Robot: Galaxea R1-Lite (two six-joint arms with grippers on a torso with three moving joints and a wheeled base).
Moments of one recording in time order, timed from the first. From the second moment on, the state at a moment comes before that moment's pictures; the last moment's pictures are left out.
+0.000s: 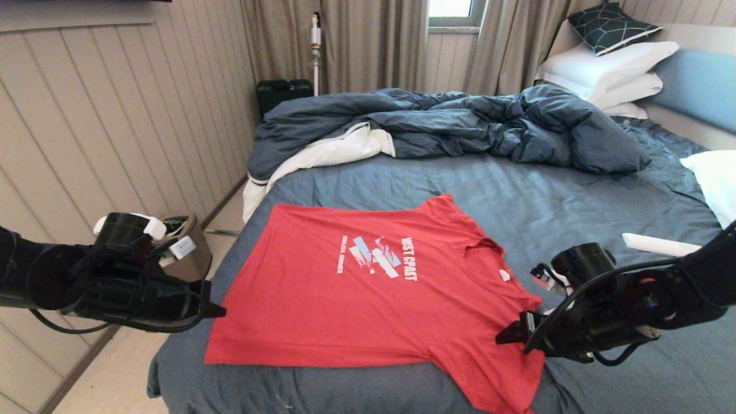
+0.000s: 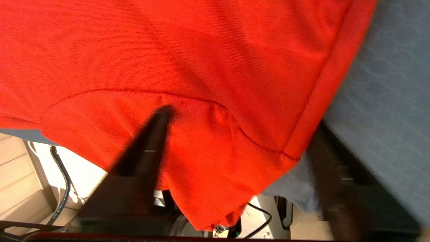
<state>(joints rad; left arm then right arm) -0.07 1.80 -0.85 0.03 -0.40 -0.23 0.09 1.89 -0.79 -0.02 0.23 0.32</state>
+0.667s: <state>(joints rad) -0.05 1.84 -0.84 0.00 -0.40 -0.28 0.07 1.91 -0.78 -0.02 0.23 0.31</state>
